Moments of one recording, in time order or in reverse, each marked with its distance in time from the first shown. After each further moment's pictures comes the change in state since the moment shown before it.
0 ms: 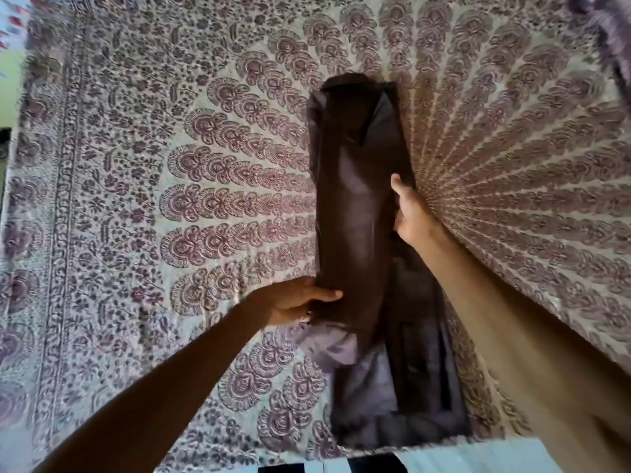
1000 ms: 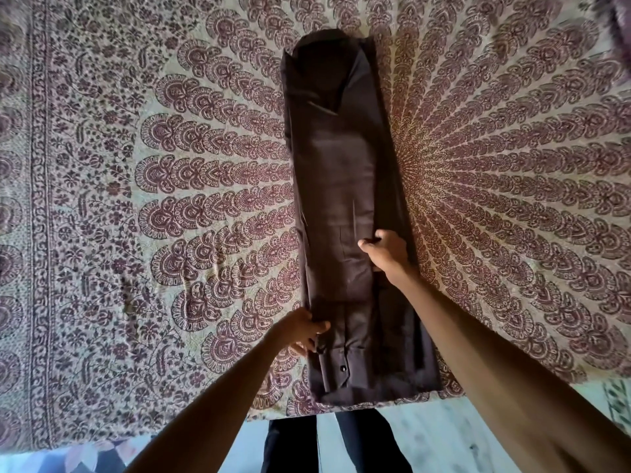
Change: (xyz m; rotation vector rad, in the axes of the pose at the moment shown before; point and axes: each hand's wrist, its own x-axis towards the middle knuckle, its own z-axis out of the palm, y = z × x) left_hand 0.053 -0.118 0.051 0.418 0.368 -0.302; right_hand -0.070 0.107 -0.052 -0.811 0.093 -0.117
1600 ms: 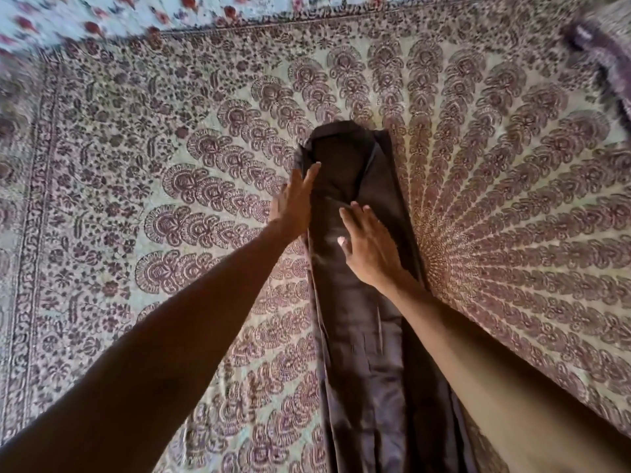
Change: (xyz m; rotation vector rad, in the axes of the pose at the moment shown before) left_hand 0.042 0.277 -0.266 0.705 0.991 0.684; right_hand 0.121 -0.162 0.000 -0.610 0.236 -0.768
